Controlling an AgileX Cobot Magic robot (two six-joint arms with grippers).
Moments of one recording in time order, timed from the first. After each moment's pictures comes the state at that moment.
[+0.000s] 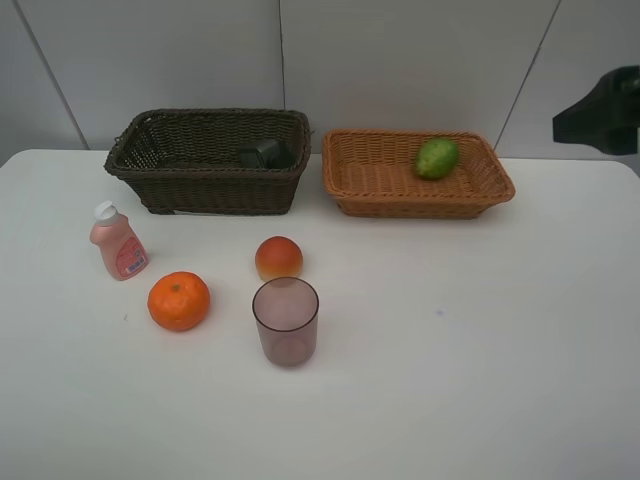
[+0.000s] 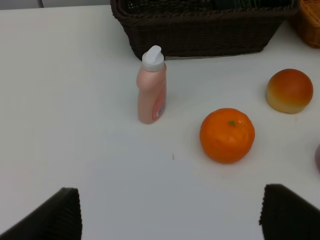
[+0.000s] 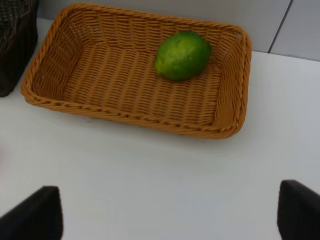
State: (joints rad) left arm -0.02 -0.01 -0.50 -0.06 1.06 0.02; right arm 0.17 0.94 -0.79 -0.03 0.60 -0.03
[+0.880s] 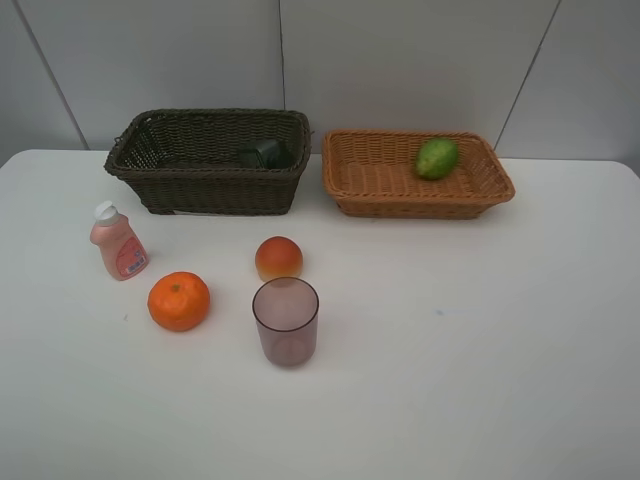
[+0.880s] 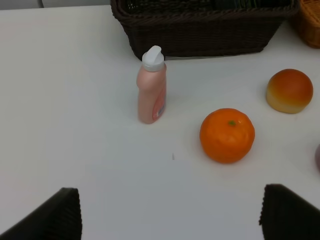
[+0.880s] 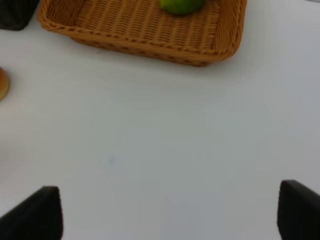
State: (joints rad) left arm -0.02 -0.01 -0.50 -0.06 1.06 0.02; right arm 0.17 0.63 -0.79 -0.03 1.02 -0.02
